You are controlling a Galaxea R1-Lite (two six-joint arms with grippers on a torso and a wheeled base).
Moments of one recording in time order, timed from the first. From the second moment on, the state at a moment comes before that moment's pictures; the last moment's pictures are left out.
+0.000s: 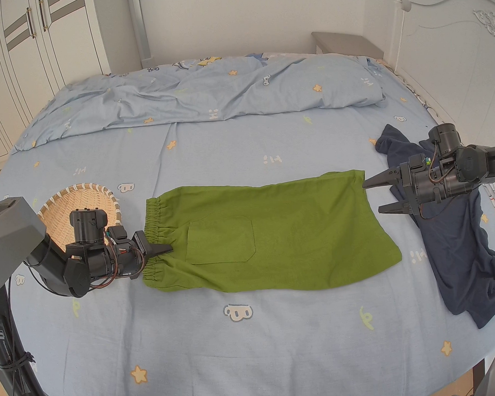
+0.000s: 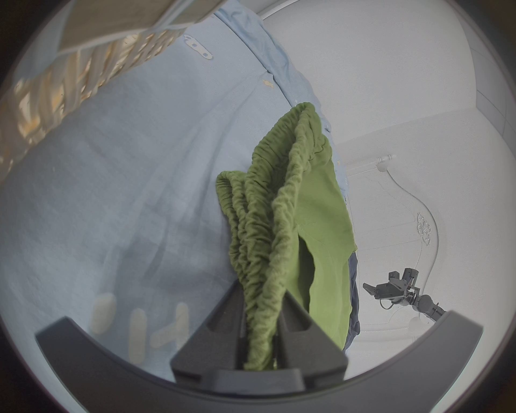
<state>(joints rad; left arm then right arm) -0.05 2.14 -0.88 -0.77 -0.60 -0.72 0.01 2.03 -1.50 0.27 0.83 0.36</state>
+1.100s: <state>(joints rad) -0.02 2.10 -0.89 -0.78 -0.59 -0.72 -0.06 2.27 -1.66 0.38 0.83 0.29</state>
